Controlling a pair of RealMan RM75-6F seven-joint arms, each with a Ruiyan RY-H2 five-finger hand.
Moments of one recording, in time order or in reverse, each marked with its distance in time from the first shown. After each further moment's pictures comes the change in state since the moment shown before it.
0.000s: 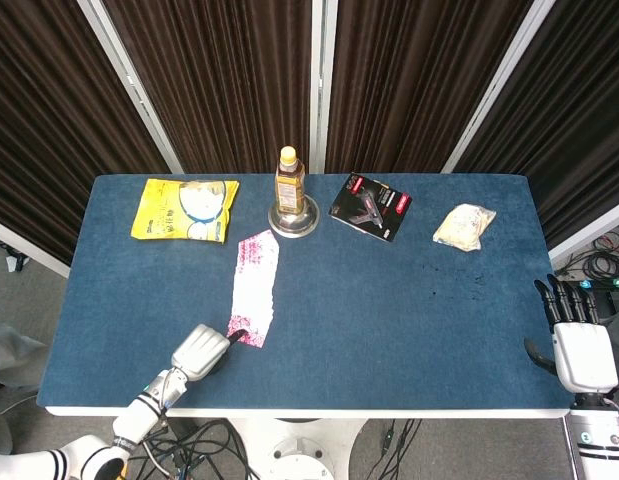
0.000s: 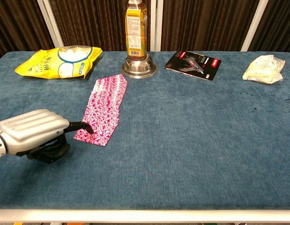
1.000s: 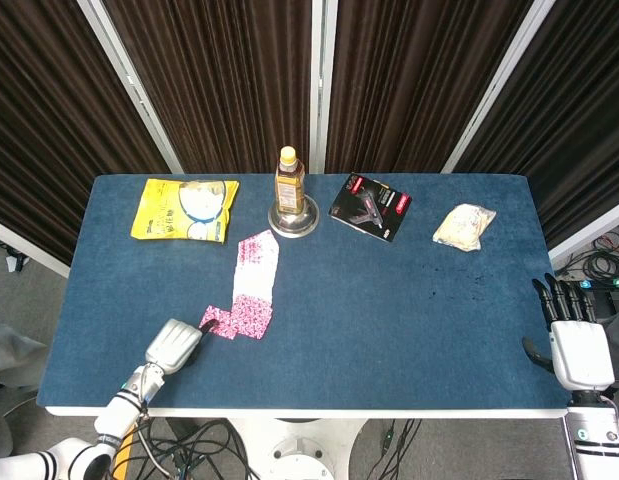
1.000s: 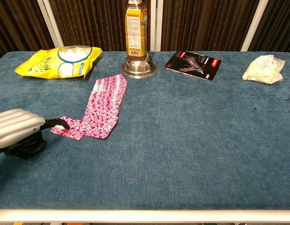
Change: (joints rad) left arm 0.029 0.029 0.030 0.087 -0.101 0.027 -0.023; right arm 0.010 -0.010 0.002 -0.007 0.014 -0.015 -0.025
